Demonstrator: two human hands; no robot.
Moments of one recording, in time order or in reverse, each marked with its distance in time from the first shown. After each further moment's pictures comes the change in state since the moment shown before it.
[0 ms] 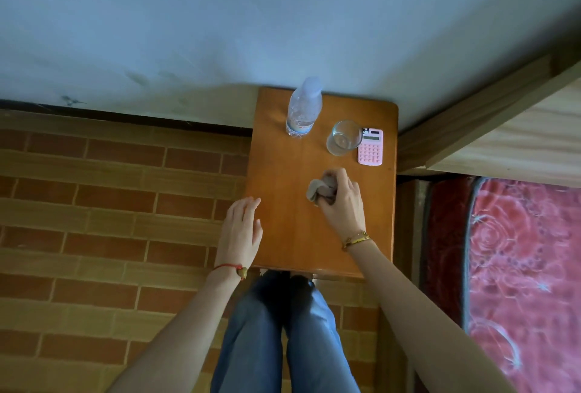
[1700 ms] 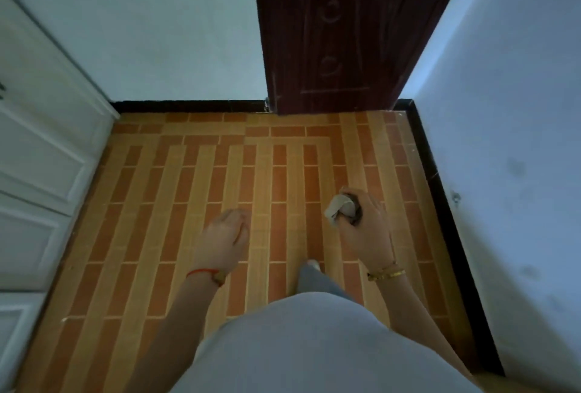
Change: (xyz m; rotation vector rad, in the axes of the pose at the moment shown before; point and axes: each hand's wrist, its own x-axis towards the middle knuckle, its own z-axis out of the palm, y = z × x) left_hand -0.614 -0.191 -0.352 -0.353 0.849 -1.246; right_hand -0.408 -0.554 0.243 -0.026 -0.981 -1.124
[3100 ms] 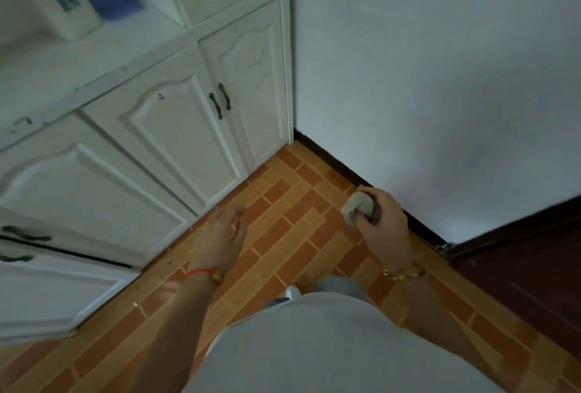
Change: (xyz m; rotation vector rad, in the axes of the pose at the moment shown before) left_hand 0.379 -0.392 -0.347 -0.083 0.540 -0.659; right_hand 0.557 -0.384 0.492 0.074 -0.567 -0.444
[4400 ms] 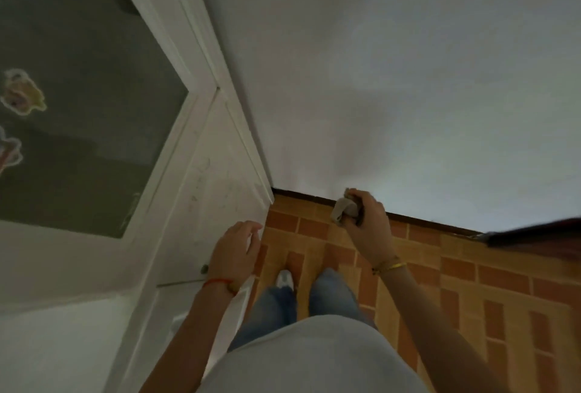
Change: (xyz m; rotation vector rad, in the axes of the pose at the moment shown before) left_hand 0.619 -0.043 0.002 -0.020 -0.461 0.391; right_hand 0.467 -0.023 0.199 -0.028 0.354 0.343
